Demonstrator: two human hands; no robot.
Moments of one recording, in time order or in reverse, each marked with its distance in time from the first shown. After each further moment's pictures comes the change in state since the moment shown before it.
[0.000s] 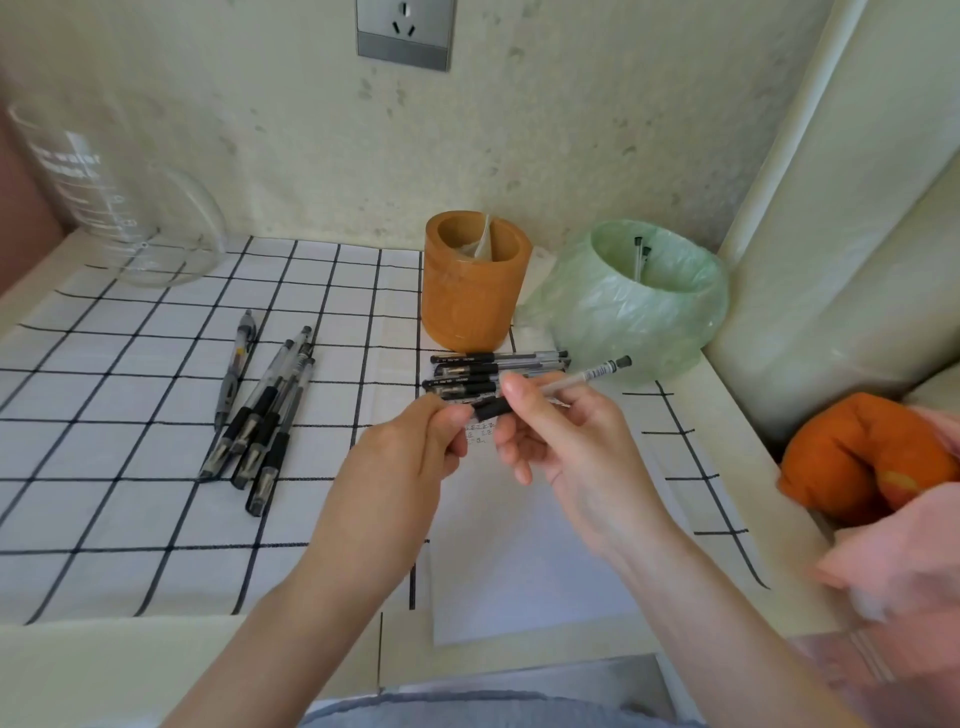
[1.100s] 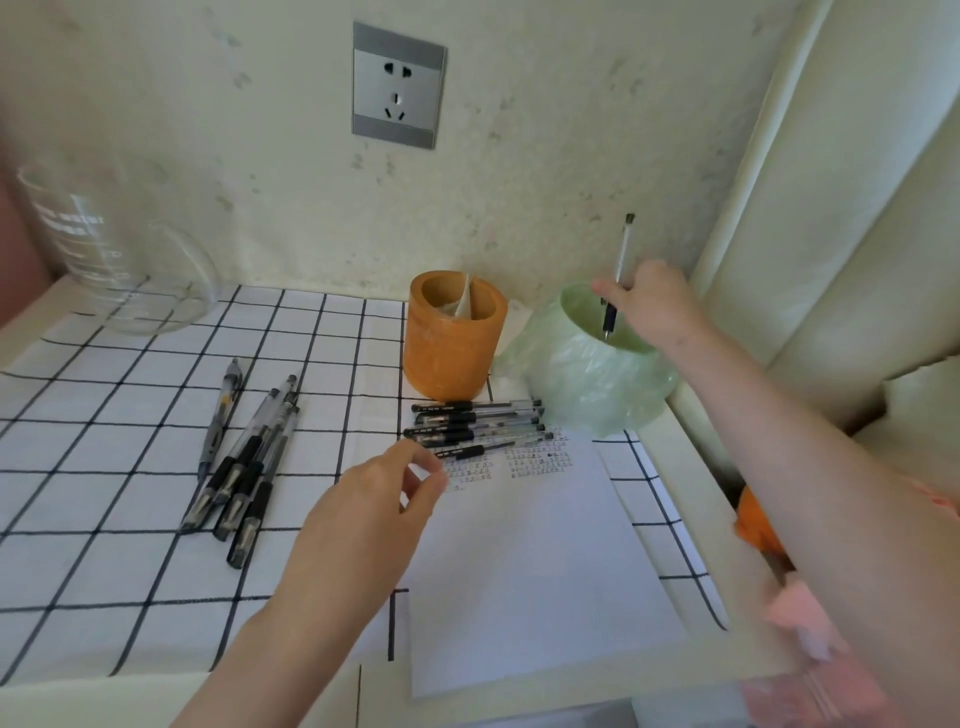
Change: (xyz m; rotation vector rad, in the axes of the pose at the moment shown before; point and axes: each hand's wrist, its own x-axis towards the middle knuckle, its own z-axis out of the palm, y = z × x) left_hand 0.012 -0.004 -0.006 0.336 -0.046 -0.026; right_hand 0.133 -0.111 -0.076 -1.440 0.399 -0.072
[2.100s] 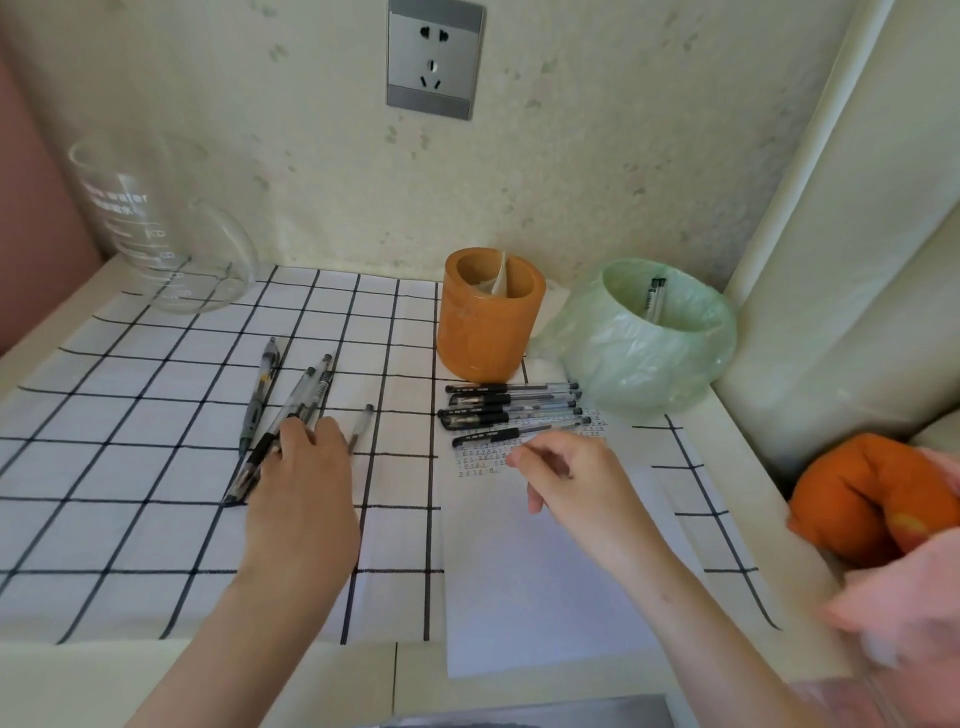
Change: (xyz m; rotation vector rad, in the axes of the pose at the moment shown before) left_hand -0.002 -0.038 -0.019 0.621 0.142 -0.248; right_hand -0.161 -0.015 0.089 0.561 -0.364 -0.024
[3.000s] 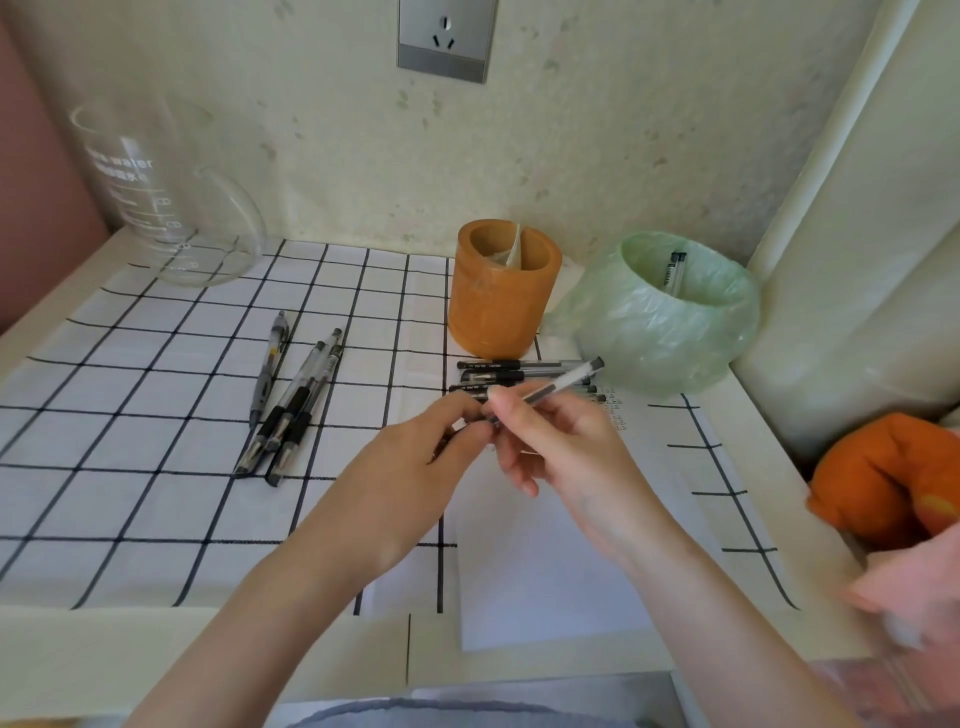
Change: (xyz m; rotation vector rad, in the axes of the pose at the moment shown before) left_hand -0.010 0.025 -0.016 -0.800 -0.289 0.332; right_hand -0.006 -0.029 0.011 0.640 -0.177 -0.076
